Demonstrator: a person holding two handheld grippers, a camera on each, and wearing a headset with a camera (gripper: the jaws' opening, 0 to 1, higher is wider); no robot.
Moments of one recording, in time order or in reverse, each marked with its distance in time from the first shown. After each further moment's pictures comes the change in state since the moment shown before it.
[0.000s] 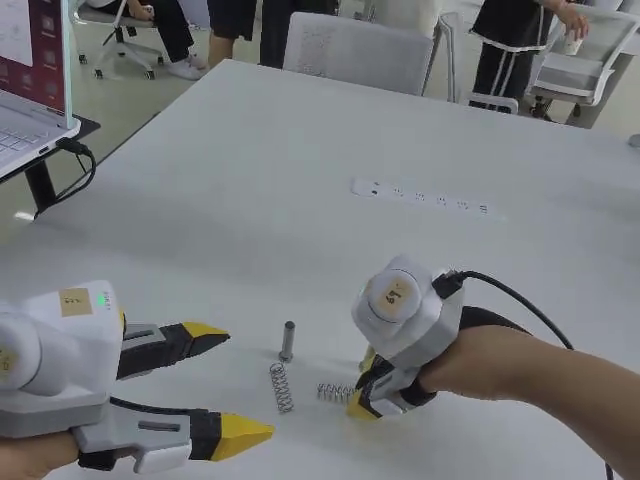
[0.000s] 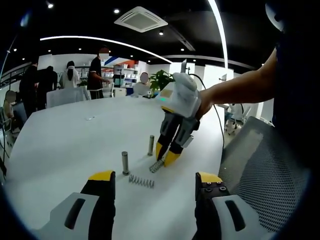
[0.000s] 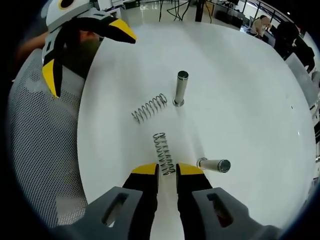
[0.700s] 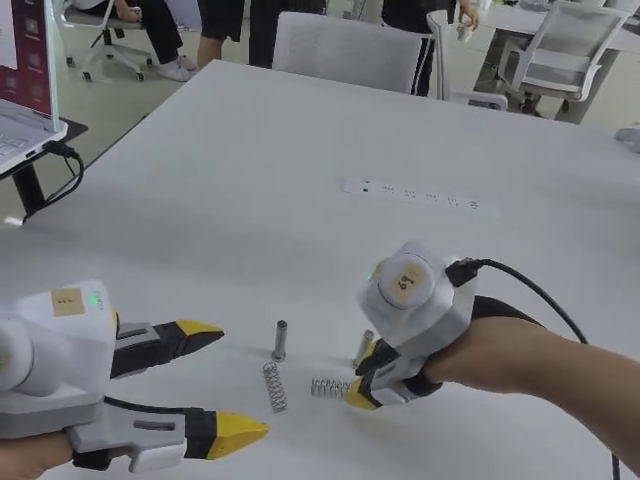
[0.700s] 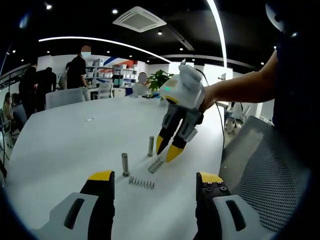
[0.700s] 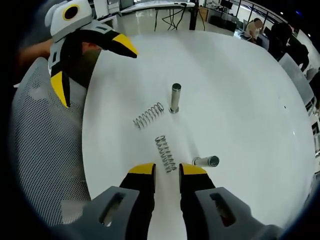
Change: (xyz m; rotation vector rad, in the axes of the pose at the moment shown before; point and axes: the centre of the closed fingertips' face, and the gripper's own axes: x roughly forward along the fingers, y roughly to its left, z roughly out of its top) left arm 0.002 -0.001 0.003 0.011 0.001 -0.004; right arm -0.015 -0.003 0.007 0.040 -0.058 -0.022
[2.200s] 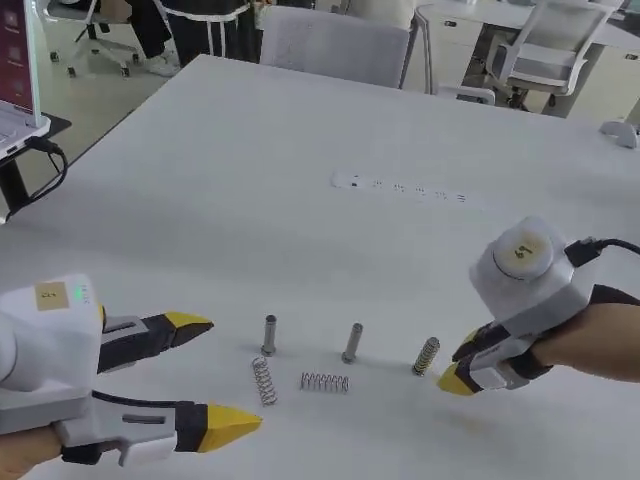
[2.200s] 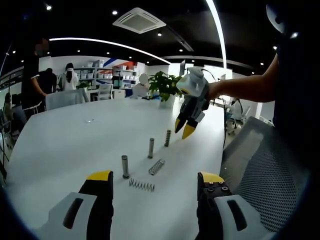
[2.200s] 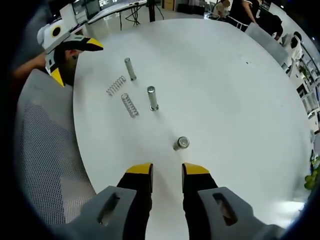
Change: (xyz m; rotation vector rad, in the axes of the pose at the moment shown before) left arm 0.002 0.001 0.003 0.004 -0.011 0.000; right arm -0.070 -0.038 -0.084 0.236 0.057 -0.114
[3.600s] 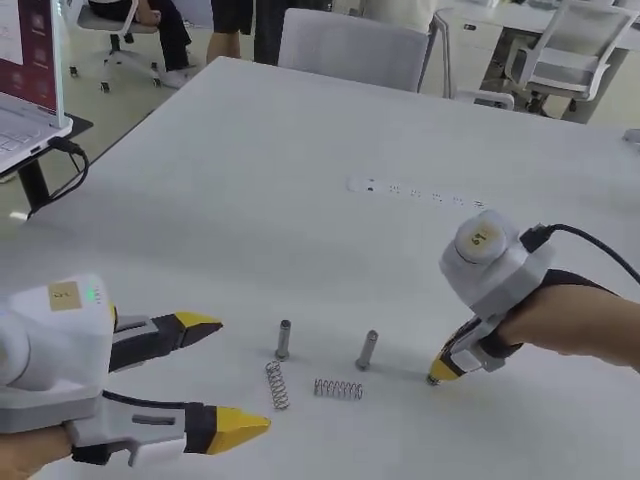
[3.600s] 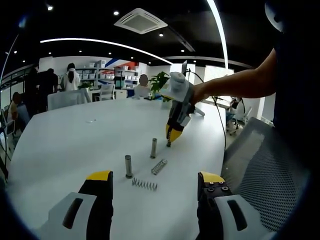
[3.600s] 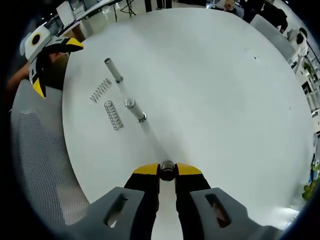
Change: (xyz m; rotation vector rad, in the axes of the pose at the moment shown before) left arm -0.004 0.004 0.001 -0.004 -0.004 0.017; right arm 0.035 -0.021 0.023 0.005 0.090 0.026
